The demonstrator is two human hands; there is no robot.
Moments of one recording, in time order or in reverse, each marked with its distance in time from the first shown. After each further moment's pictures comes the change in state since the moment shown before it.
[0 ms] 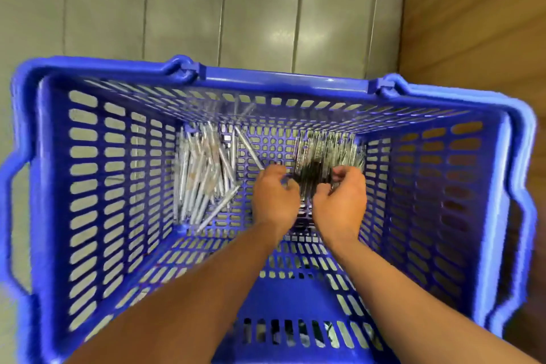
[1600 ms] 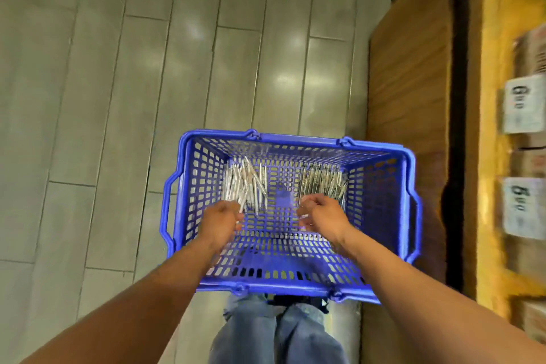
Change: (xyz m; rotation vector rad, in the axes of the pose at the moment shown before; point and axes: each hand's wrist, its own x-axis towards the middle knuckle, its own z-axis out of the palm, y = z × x) left_hand -0.121 0.032 -0.209 -0.231 -0.076 -0.256; right_hand -0.073 -0.110 -0.109 0.358 -0.699 0.299
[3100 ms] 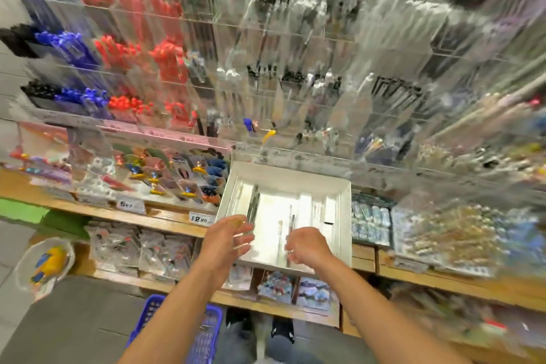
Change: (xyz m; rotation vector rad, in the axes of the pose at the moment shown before) left_hand -0.713 0.116 0.304 0.776 -0.905 0.431; right_hand -0.672 0.161 -0.298 1.037 0.834 0.103
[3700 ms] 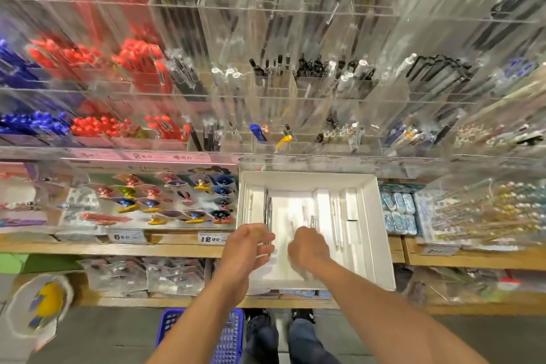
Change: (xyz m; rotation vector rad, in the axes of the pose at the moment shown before) left_hand 0.045 0.032 -0.008 0.240 -0.103 -0.110; right_hand 0.069 -0.014 0.069 -0.669 0.157 0.054
